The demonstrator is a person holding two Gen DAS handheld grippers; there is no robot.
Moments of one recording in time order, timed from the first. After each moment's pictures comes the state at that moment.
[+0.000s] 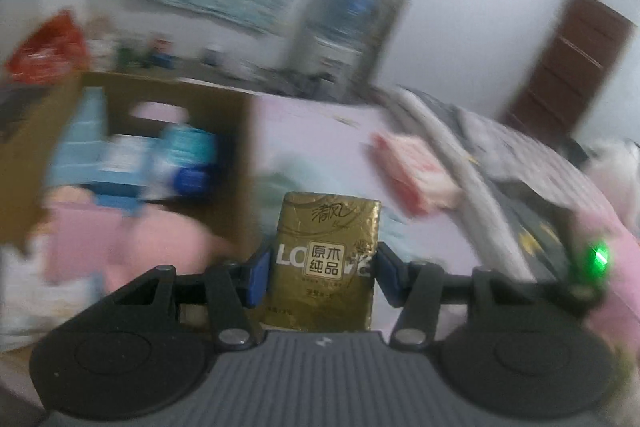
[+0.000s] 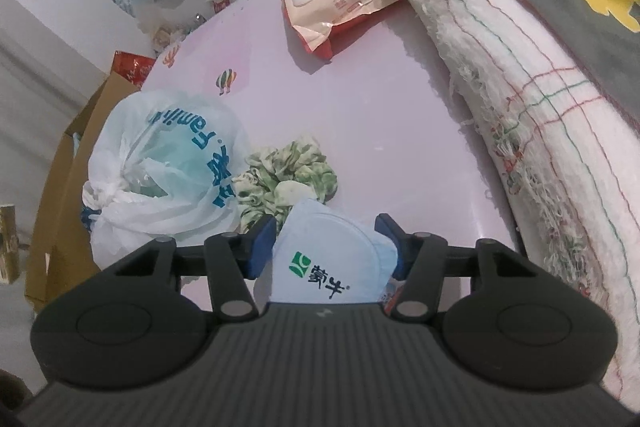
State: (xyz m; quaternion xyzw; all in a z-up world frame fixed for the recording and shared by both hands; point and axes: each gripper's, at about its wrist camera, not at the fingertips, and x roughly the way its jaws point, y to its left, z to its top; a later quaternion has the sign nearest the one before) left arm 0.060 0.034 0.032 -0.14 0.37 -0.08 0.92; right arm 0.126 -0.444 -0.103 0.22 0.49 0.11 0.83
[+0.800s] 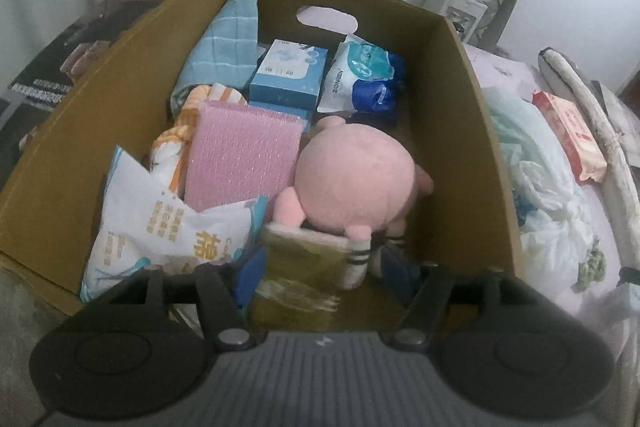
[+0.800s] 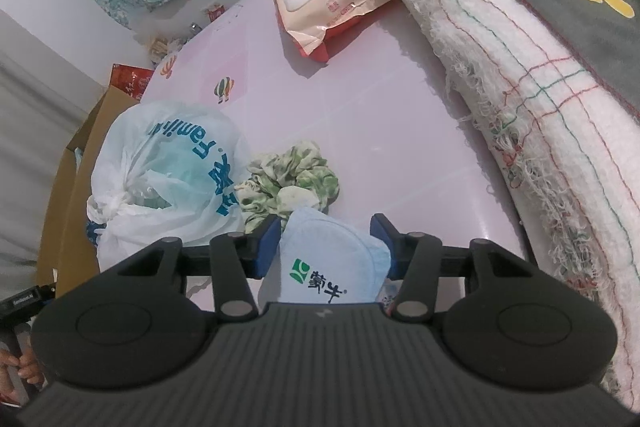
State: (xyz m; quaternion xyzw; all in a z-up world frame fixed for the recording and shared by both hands) left arm 0.072 0.111 -0.050 -0.14 0.48 0.06 0.87; right arm 0.129 -0.446 -0.104 0.24 0.49 0.11 0.83
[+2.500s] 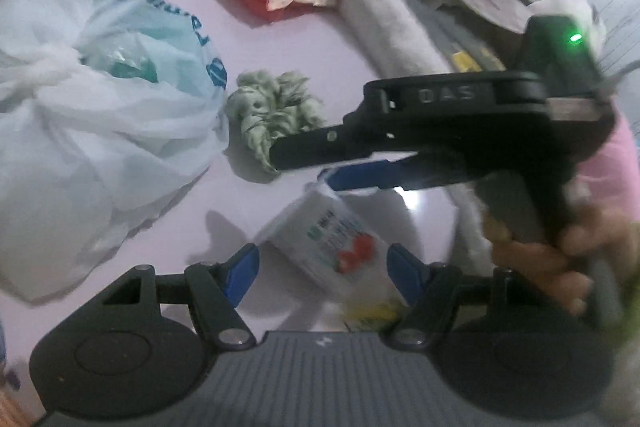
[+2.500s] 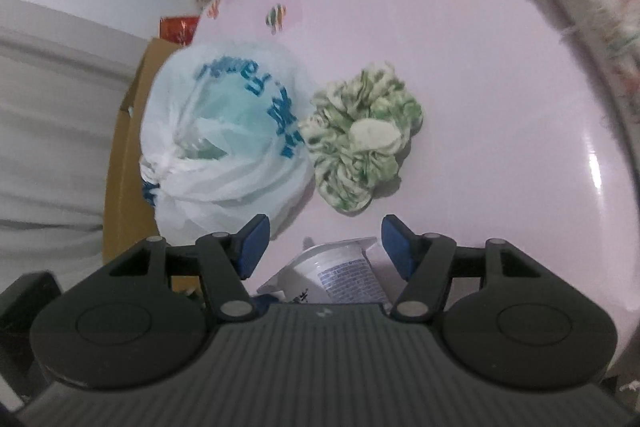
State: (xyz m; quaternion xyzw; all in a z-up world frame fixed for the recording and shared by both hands) left arm 0.113 -0.181 -0.096 -0.07 0.55 -0.25 0.80; right arm 0.153 -0.418 -0.137 0.31 0.57 0.21 0.73
